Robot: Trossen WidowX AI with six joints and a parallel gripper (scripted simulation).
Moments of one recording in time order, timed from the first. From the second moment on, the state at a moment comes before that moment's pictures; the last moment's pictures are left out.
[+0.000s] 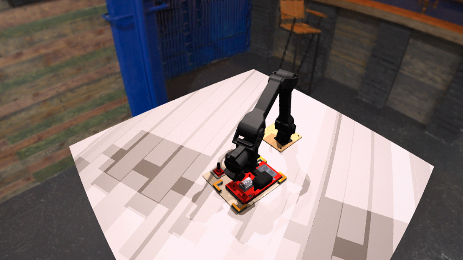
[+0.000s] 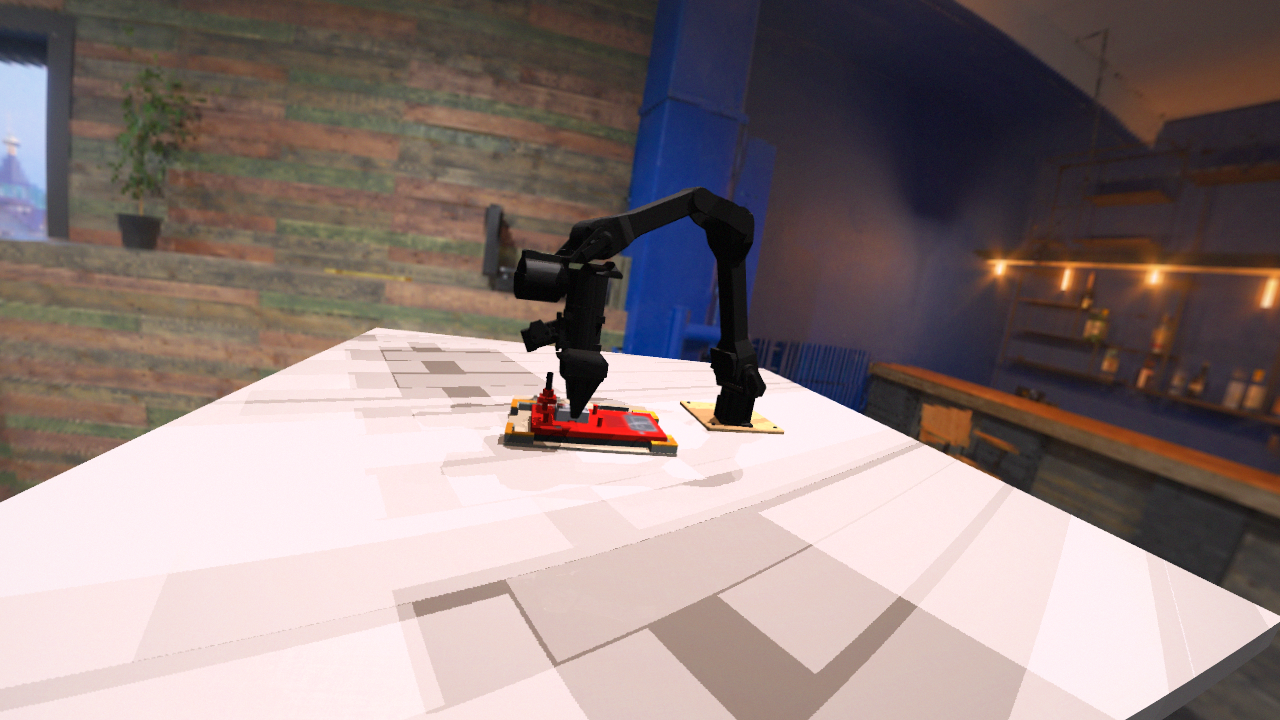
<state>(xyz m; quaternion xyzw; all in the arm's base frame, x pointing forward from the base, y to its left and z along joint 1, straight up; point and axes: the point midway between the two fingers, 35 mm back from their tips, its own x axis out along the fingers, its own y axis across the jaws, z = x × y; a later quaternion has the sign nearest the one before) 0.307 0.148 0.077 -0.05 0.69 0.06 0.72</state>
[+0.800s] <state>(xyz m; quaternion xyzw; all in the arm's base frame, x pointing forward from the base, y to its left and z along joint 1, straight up) 0.307 0.147 0.091 -0.05 0.69 0.06 0.72</state>
